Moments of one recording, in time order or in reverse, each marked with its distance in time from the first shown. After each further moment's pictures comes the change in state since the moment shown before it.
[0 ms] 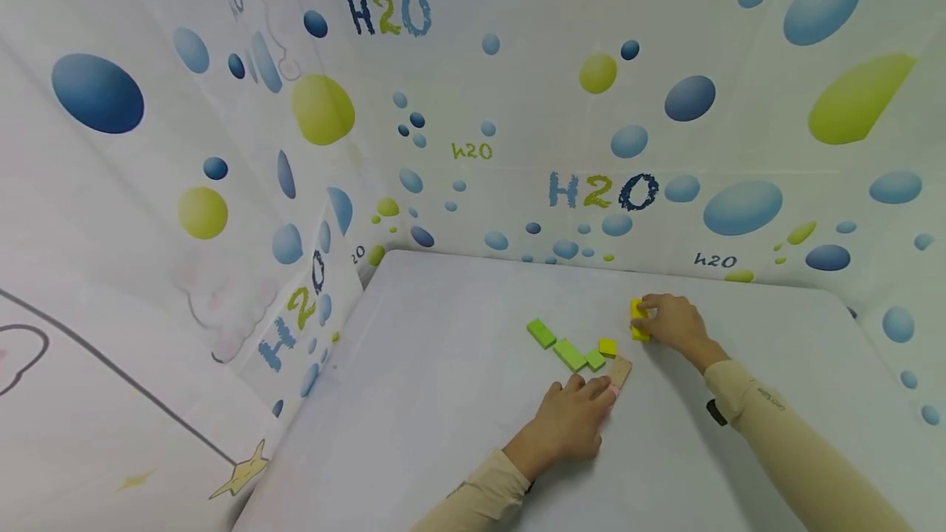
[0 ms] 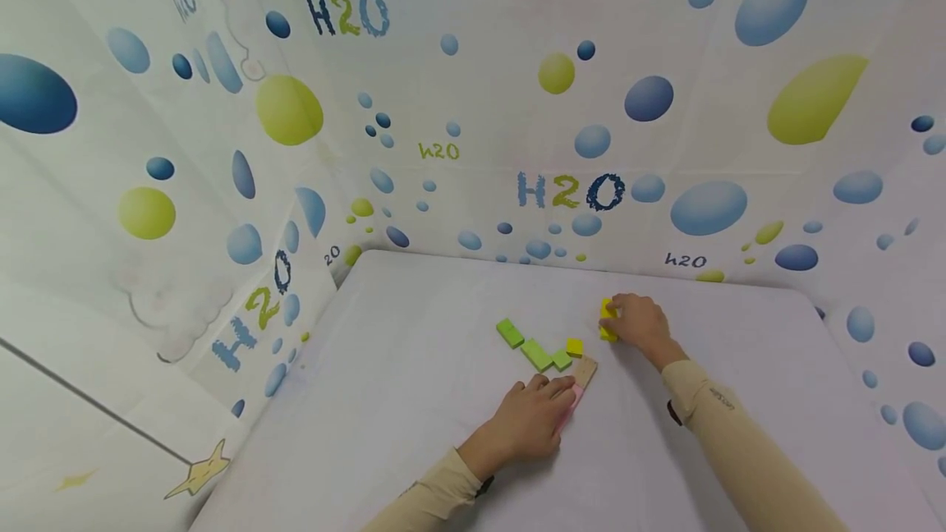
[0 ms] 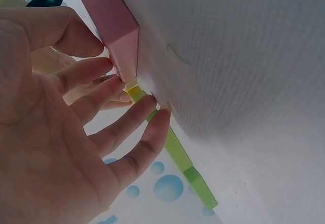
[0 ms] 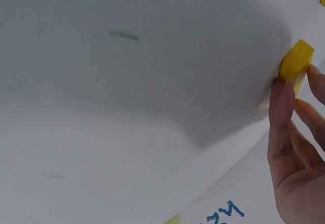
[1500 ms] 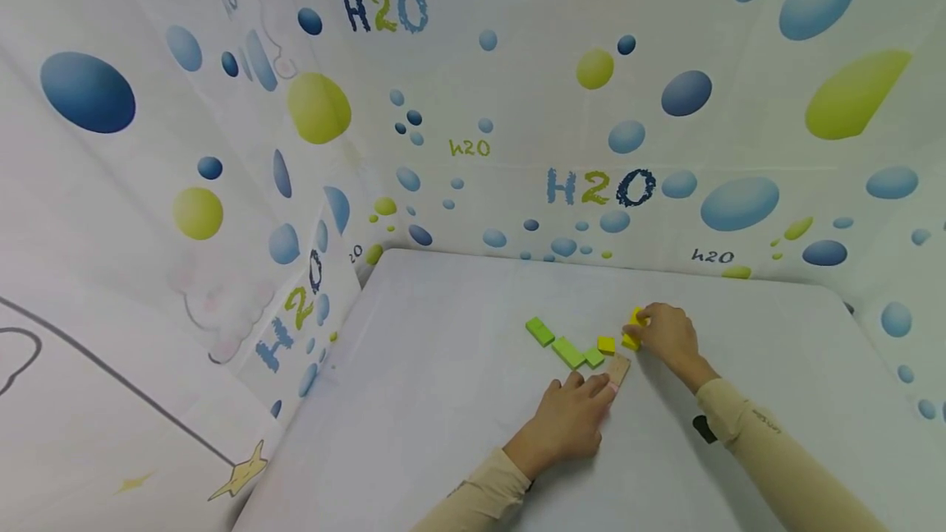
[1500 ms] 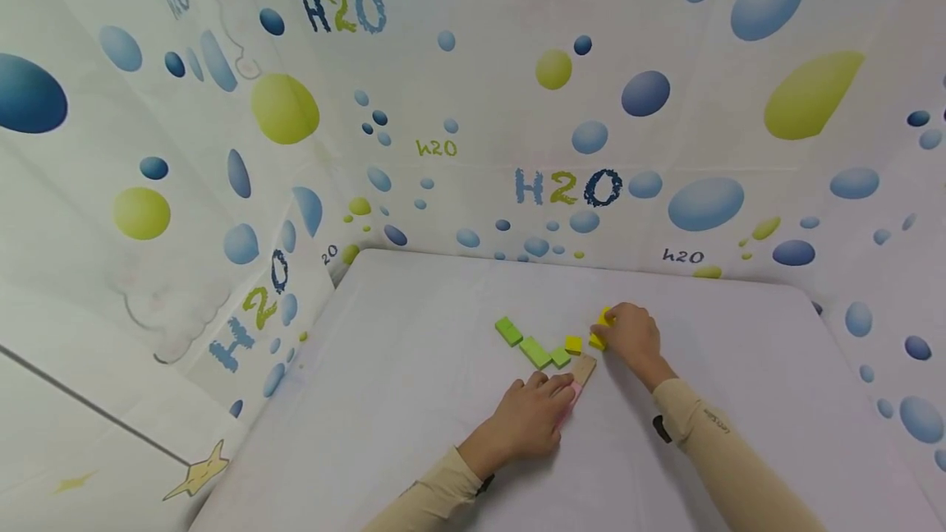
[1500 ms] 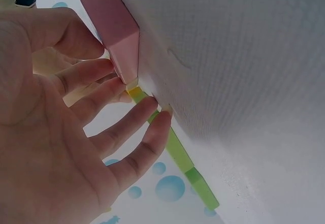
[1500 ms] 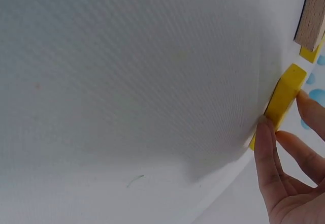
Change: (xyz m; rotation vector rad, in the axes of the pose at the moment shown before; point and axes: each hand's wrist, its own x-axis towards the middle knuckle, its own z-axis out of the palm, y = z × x) left_hand 0.001 0.000 0.004 -0.008 0.031 0.001; right_hand -0.024 -0.020 0.021 0.024 0.134 0.106
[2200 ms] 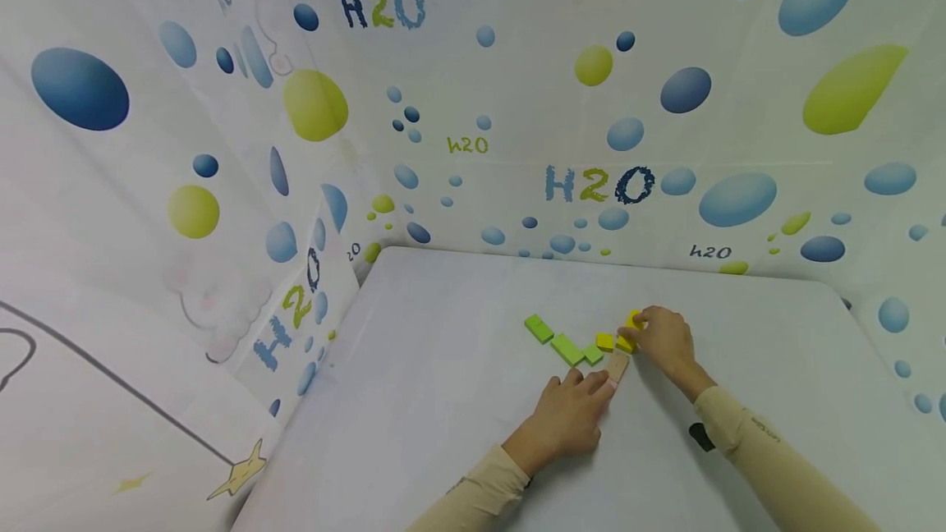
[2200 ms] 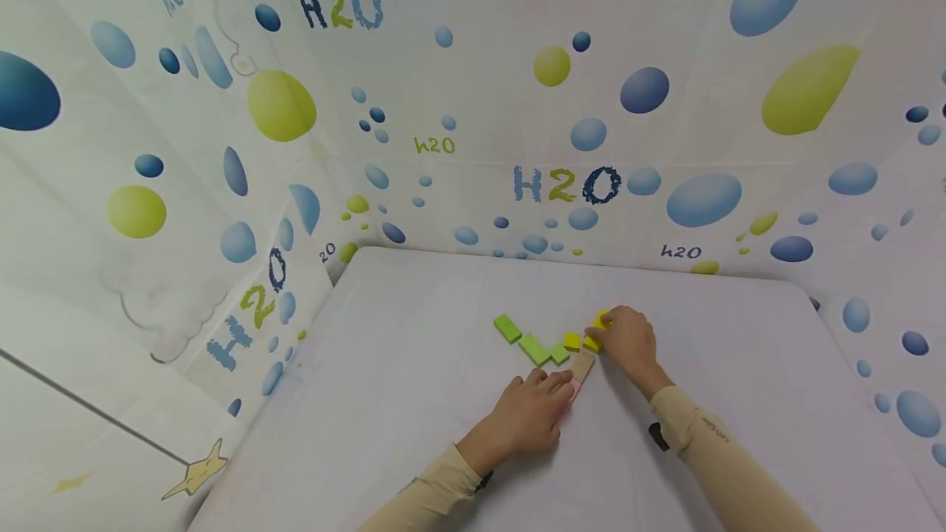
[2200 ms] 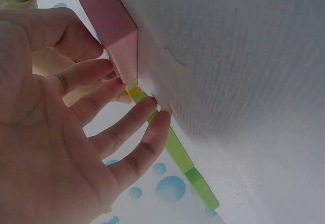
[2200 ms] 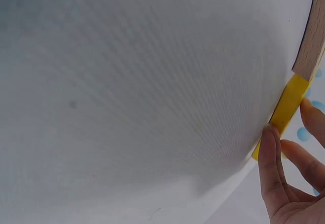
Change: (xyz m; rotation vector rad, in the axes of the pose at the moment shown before) left_hand 0.003 0.000 0.001 0.014 -0.047 -0.002; right_hand -0.013 -0.006 0.005 0.028 0.038 -0.003
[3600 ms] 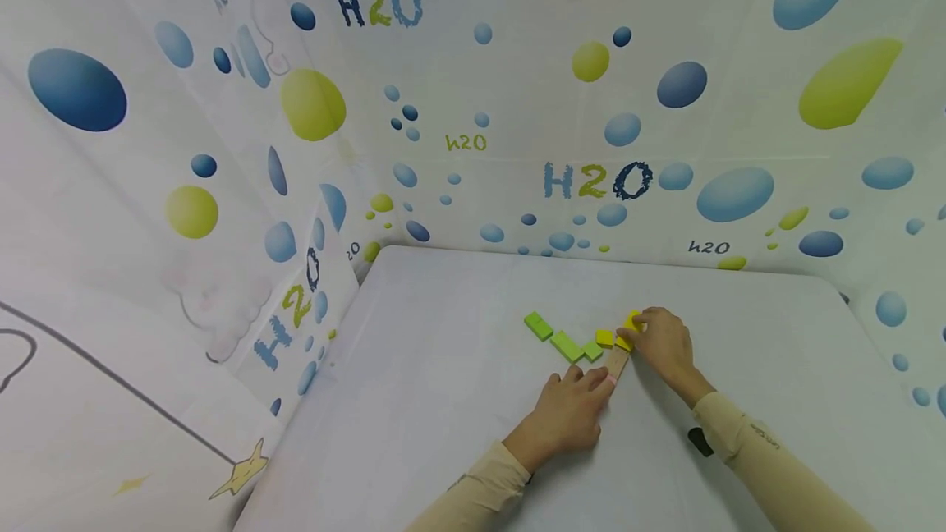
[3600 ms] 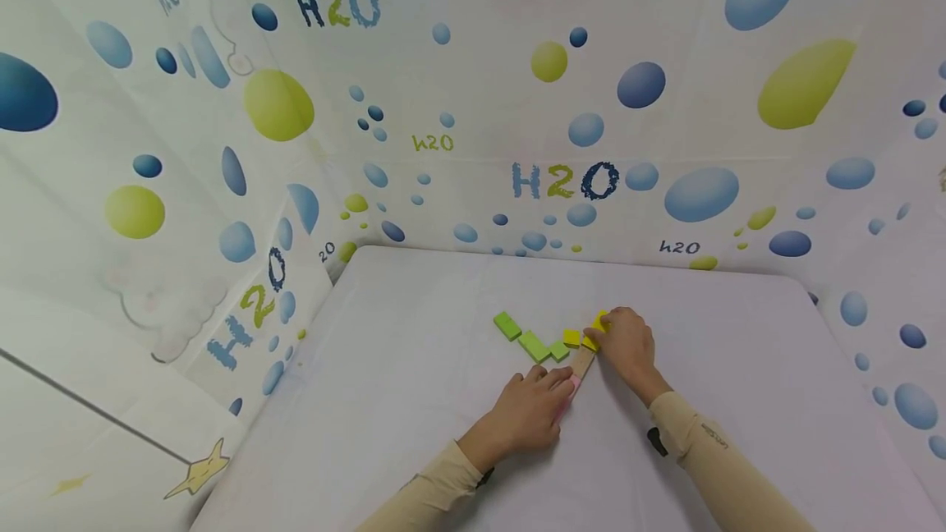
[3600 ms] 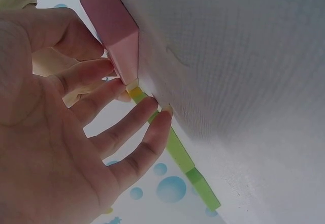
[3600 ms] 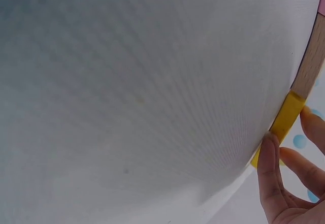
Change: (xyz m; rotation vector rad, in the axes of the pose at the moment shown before) left_hand 0.000 -0.001 0.004 0.015 0.039 0.010; right_hand -0.016 -0.004 0.004 -0.014 0.089 -0.058
